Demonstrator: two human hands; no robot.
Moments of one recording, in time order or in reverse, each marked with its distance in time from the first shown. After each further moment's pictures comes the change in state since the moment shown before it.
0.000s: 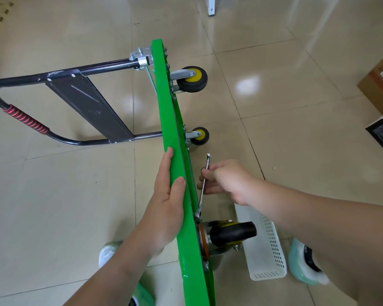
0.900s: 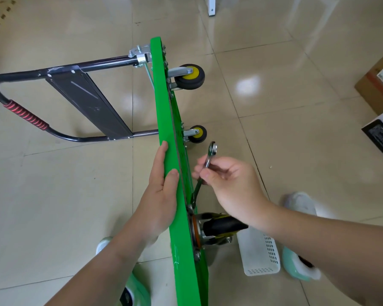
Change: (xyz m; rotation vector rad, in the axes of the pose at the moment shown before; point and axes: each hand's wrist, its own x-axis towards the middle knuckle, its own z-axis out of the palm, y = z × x) left_hand 0.000 0.001 0.004 -0.032 0.033 0.009; right_hand -0.081 0.011 0.001 -0.066 -0.003 -0.626
